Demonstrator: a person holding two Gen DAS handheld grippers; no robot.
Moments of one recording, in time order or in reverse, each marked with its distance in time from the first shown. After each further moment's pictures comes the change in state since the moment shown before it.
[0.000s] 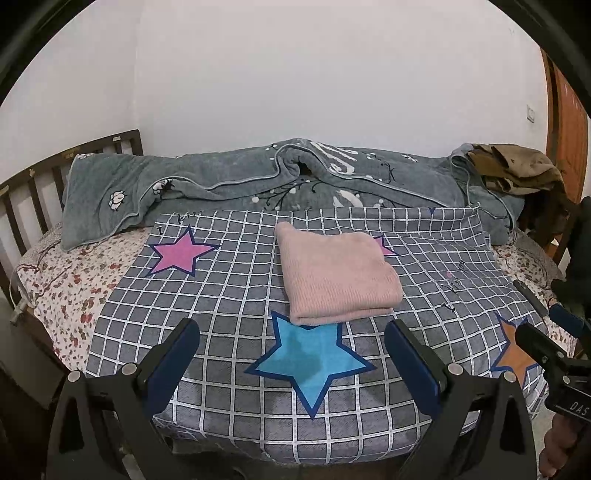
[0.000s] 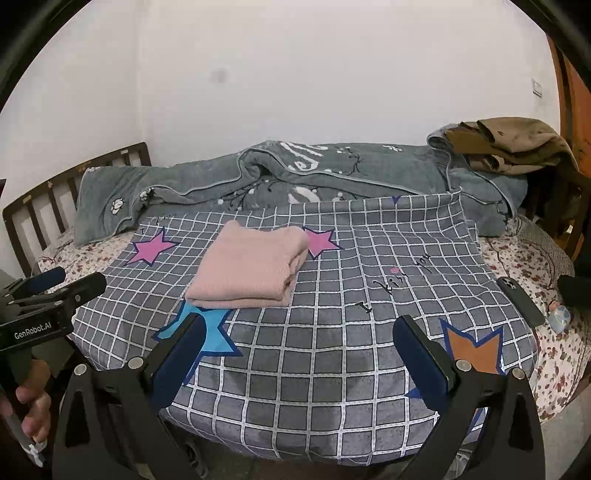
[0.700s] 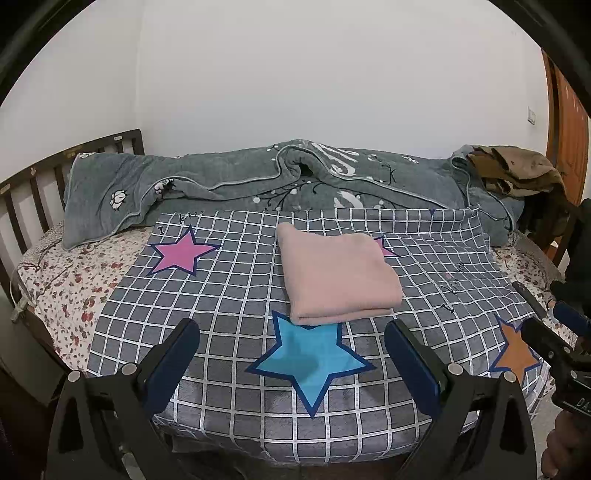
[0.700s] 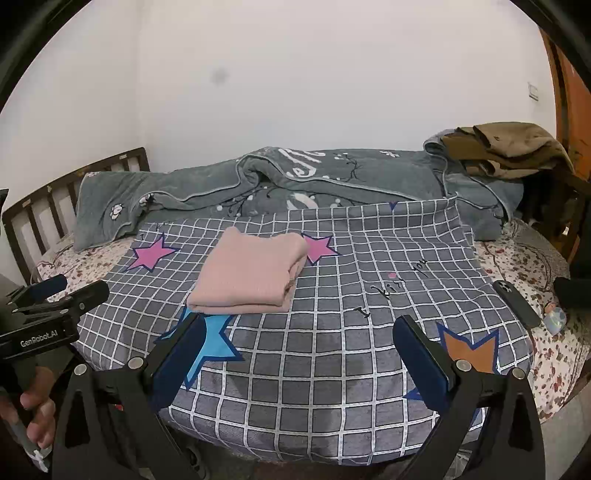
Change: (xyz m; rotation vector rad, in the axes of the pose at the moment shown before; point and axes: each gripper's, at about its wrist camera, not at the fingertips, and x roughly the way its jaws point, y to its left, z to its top) left arm -0.003 0.005 0.001 -0.005 0.000 -0.002; right arm -0.009 0.001 0.005 0.008 -0.018 -0.007
